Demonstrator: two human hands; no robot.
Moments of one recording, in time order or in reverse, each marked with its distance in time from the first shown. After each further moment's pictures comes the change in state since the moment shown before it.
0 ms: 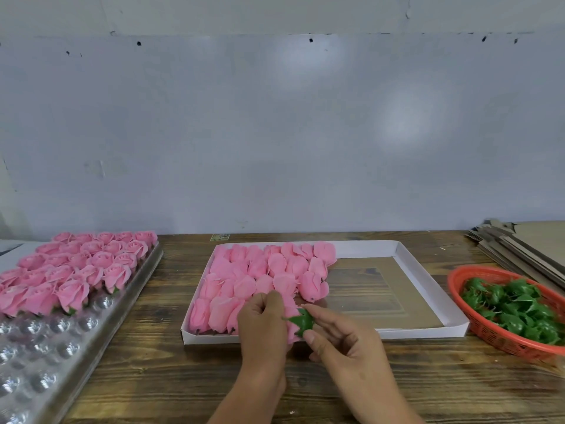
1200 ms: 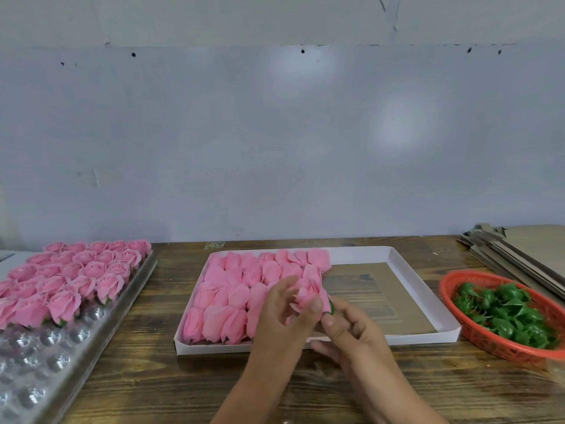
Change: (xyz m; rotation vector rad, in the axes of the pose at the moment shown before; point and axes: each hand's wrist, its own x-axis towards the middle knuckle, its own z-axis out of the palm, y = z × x) left_hand -0.013 0.010 0.003 0.232 -0.427 0.187; right_hand 0.017 -0.002 -0.022 0.276 -0.077 0.108
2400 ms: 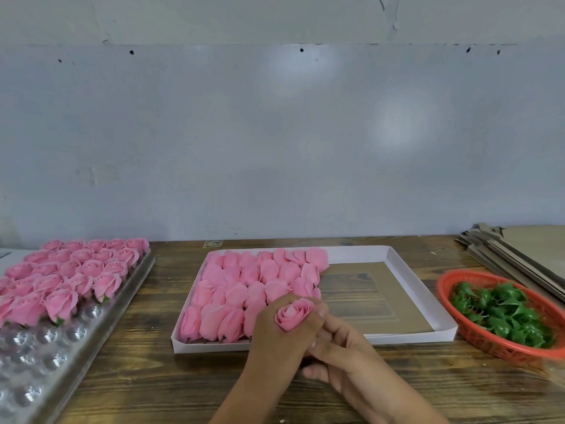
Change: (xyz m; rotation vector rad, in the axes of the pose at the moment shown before) left_hand -0.006 0.005 0.007 0.059 0.048 0.034; right_hand -0.006 -0.008 0.003 0.126 -0.262 0.197
